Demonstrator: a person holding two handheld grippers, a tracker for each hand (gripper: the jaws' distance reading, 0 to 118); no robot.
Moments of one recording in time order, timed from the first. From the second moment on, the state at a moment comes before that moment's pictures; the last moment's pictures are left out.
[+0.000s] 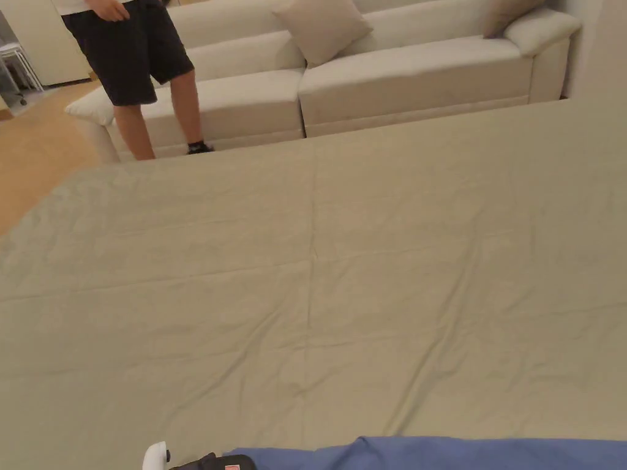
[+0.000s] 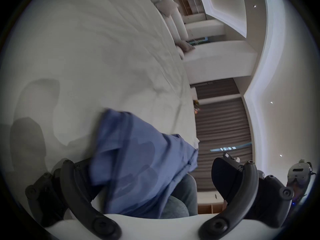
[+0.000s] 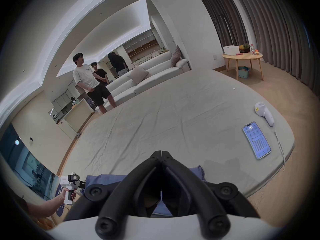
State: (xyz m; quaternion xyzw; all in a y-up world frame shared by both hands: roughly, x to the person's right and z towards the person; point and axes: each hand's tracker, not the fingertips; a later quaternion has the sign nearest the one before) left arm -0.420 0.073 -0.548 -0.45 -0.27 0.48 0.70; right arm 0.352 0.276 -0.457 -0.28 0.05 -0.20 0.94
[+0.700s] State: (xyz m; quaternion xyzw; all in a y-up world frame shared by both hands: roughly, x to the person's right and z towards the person) left arm -0.443 0.140 -0.597 -0.58 -0.22 0.40 0.68; right arm 0.332 0.269 -0.460 -0.31 0.04 -0.19 0.93
